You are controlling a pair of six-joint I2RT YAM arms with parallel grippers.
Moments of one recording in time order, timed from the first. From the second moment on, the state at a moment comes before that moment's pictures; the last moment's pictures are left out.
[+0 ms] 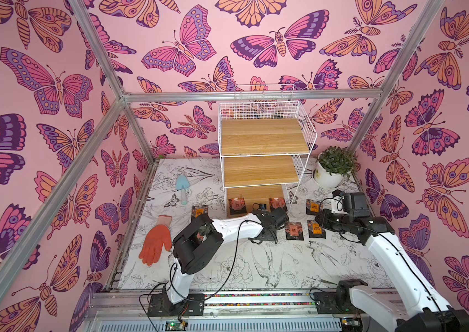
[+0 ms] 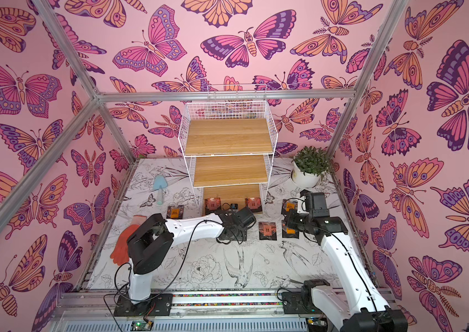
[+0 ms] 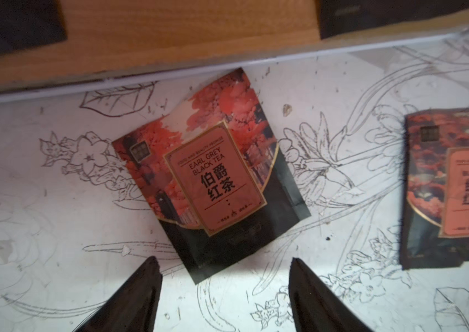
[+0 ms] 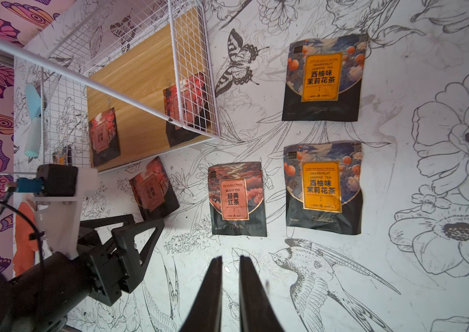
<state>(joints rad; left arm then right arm) -1.00 1.96 1.37 -0.68 -0.24 -0.90 0.15 1.00 0.82 -0.76 -0.29 0.38</state>
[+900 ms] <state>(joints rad) -0.87 2.00 1.35 -0.63 -0.19 -0.79 0.15 1.02 0.82 -0.76 -0.29 0.38</state>
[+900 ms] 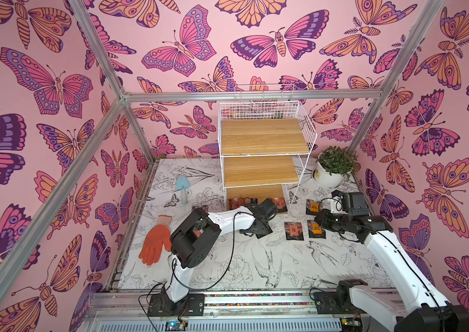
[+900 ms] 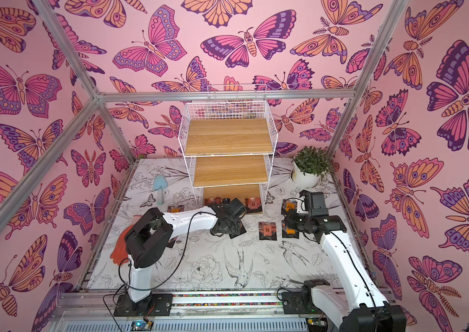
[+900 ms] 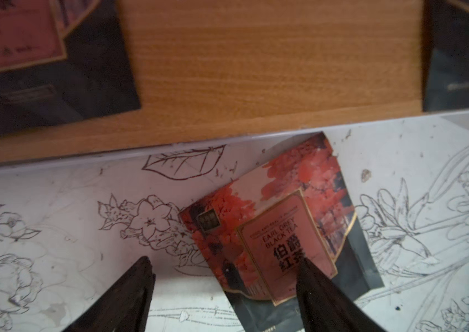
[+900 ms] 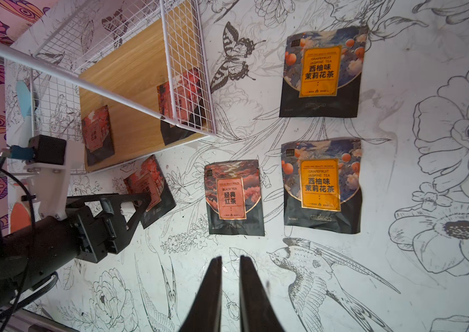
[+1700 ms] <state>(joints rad) -0.87 2.07 1.46 -0.60 -0.07 -0.71 0.15 1.04 0.82 -0.76 -0.27 0.37</state>
